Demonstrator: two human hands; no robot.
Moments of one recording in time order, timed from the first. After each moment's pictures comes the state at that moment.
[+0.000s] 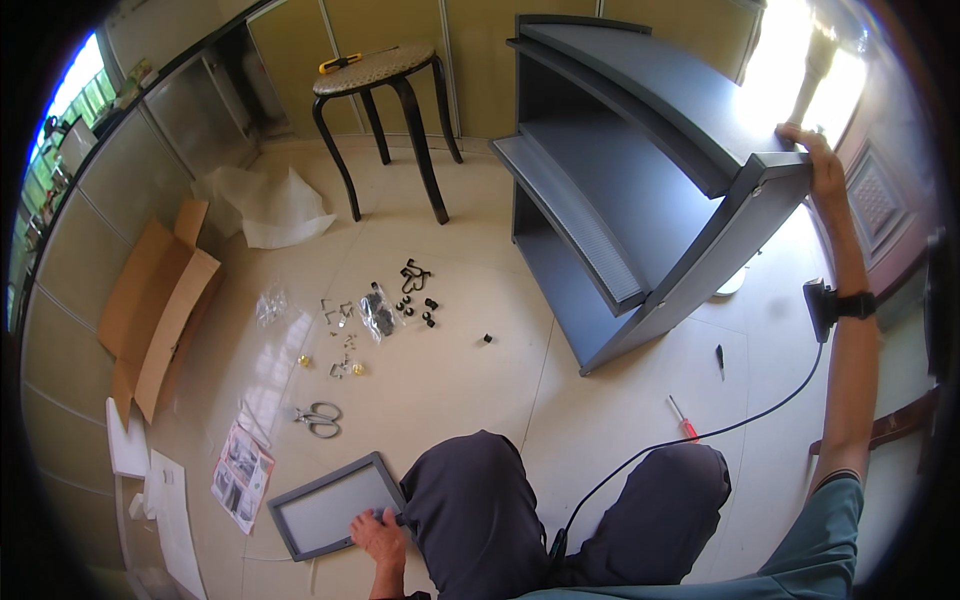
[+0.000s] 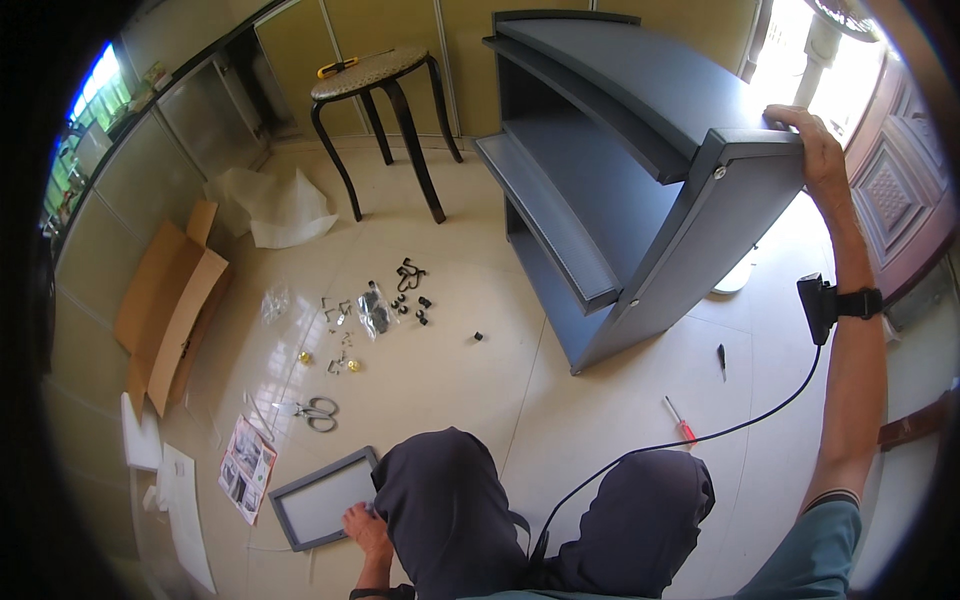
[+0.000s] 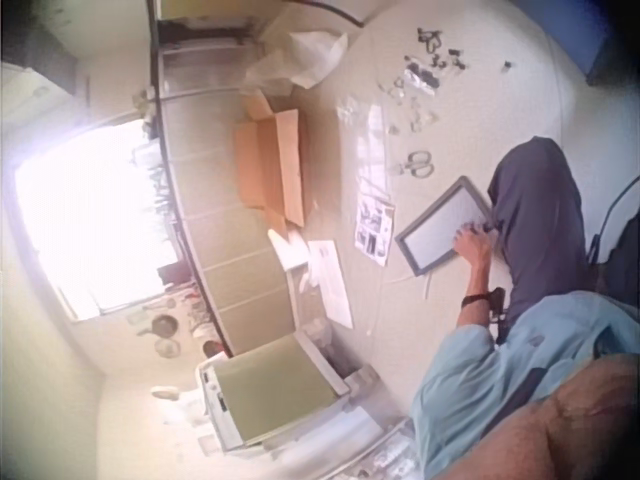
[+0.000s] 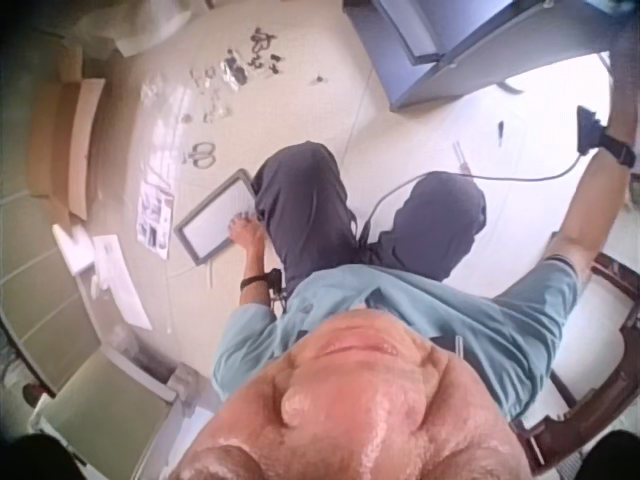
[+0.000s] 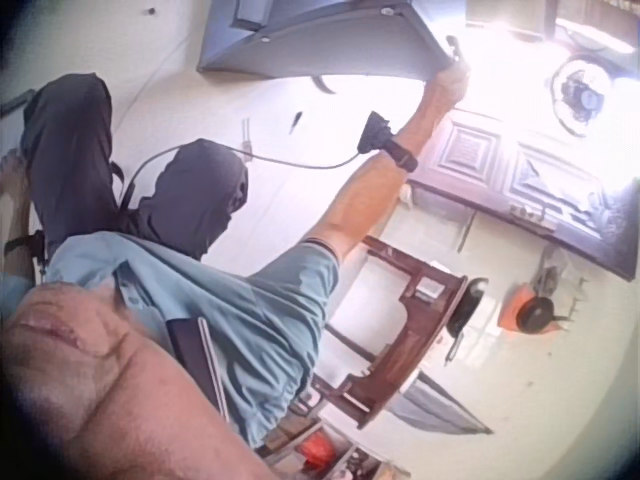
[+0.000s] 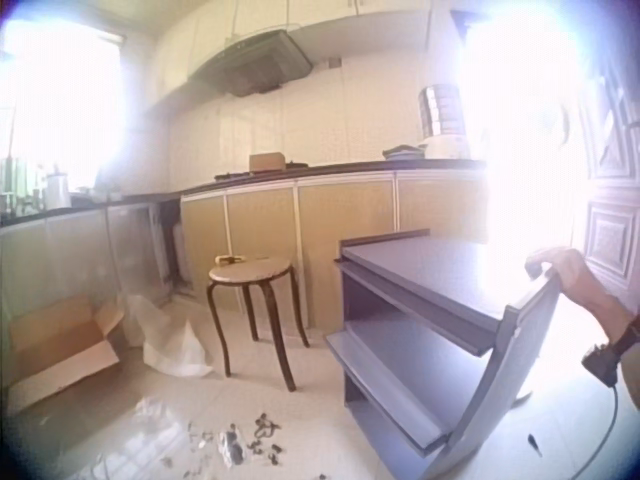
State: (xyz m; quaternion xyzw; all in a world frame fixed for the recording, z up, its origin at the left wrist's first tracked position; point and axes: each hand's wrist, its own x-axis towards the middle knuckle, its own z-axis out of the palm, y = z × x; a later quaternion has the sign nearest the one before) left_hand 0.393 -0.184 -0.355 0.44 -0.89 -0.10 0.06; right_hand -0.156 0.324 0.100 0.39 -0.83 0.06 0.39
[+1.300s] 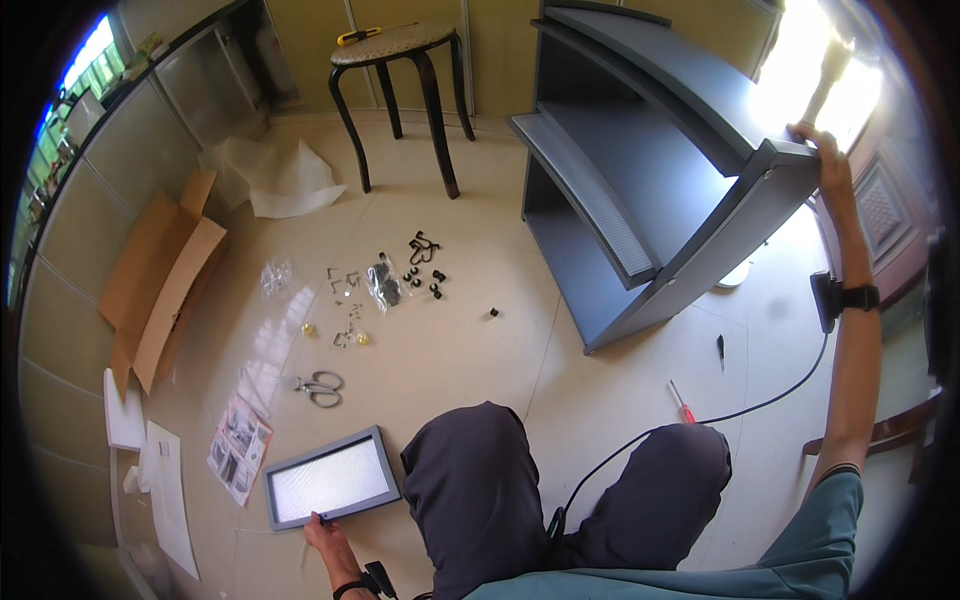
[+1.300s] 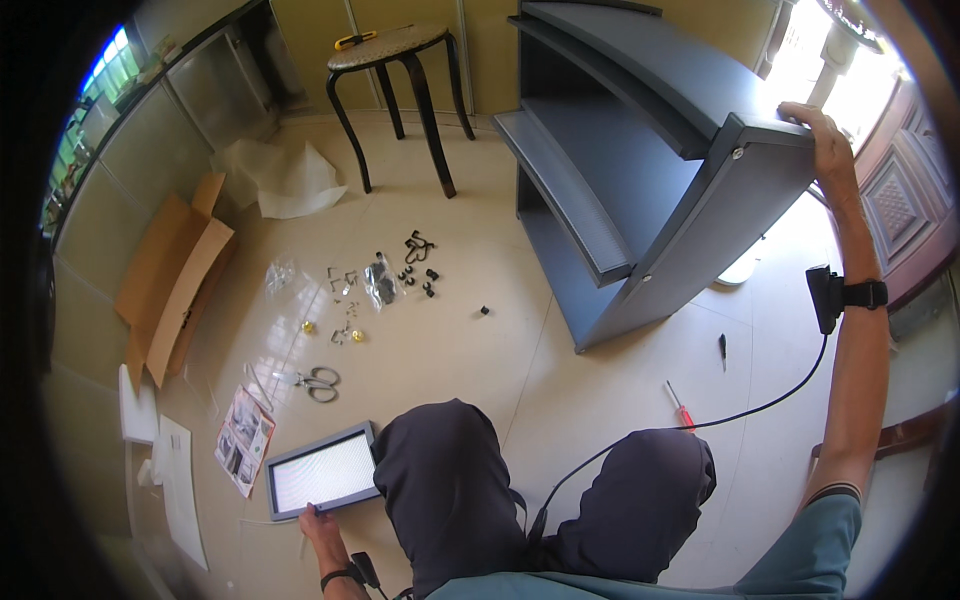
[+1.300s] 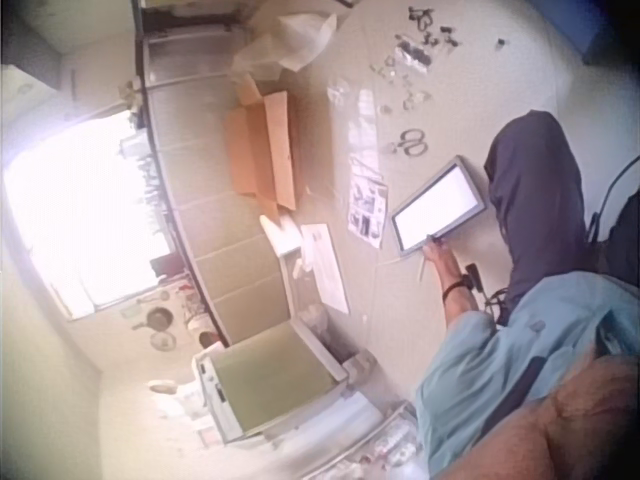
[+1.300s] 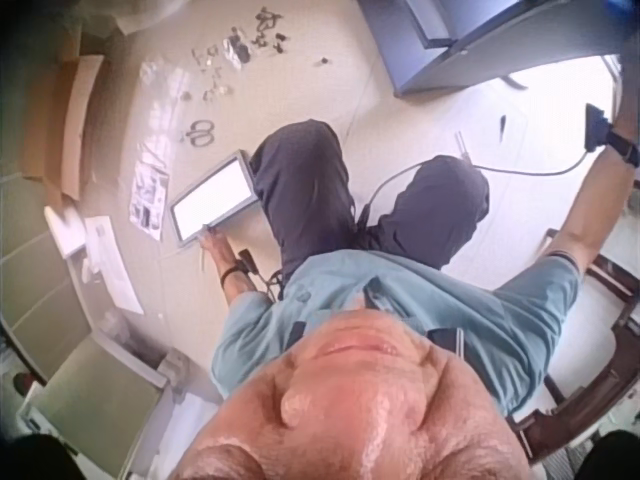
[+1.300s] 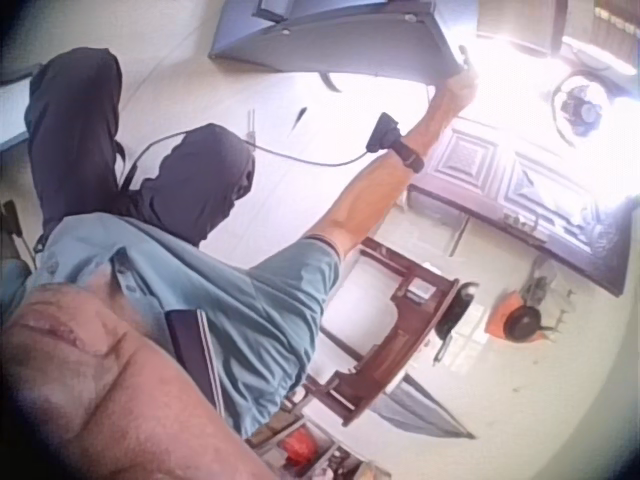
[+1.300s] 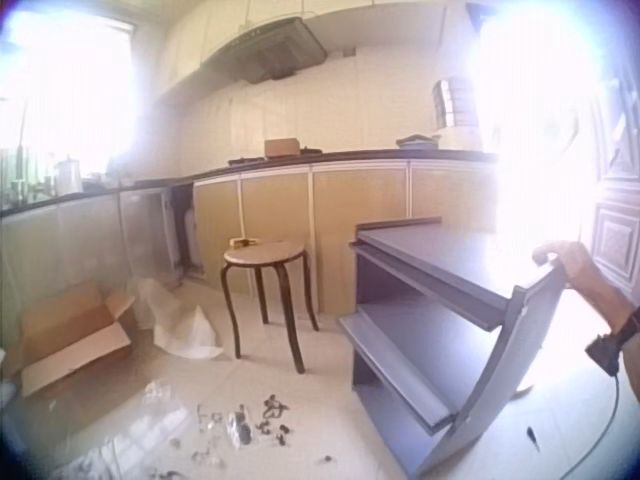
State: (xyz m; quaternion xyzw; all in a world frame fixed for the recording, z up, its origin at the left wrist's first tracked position) left_hand 0.549 -0.315 -0.432 0.57 -0.24 -0.64 0.45; right_hand -0.162 0.319 0.092 0.35 -0.86 0.12 0.34
